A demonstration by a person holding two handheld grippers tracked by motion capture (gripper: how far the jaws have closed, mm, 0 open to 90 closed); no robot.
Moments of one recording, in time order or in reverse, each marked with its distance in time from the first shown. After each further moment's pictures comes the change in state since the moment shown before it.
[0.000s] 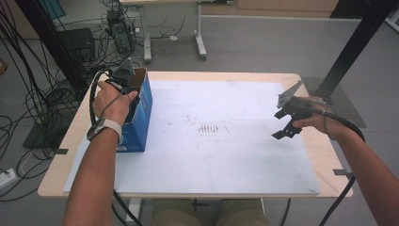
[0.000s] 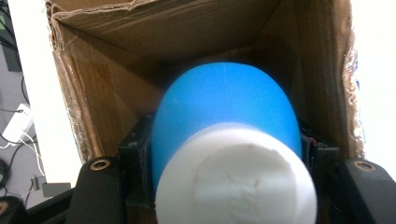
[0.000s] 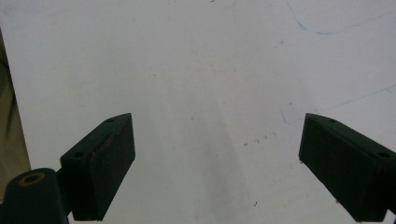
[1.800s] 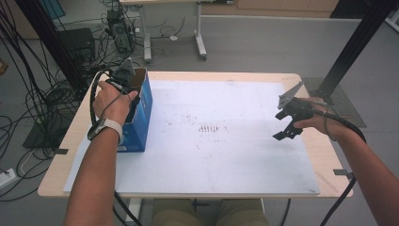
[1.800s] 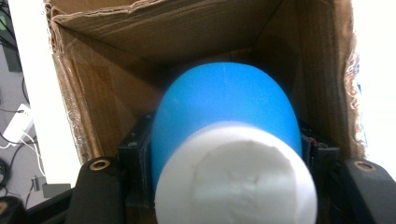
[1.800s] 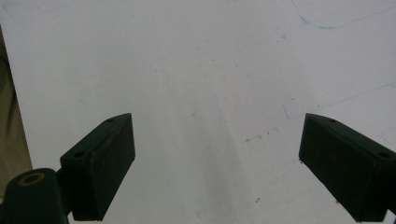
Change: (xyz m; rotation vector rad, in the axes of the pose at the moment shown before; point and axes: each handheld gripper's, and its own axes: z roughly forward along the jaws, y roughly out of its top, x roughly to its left) left arm 0.000 0.001 0.000 0.003 0.001 0.000; right arm 0.001 -0.003 0.001 0.007 0.002 0.002
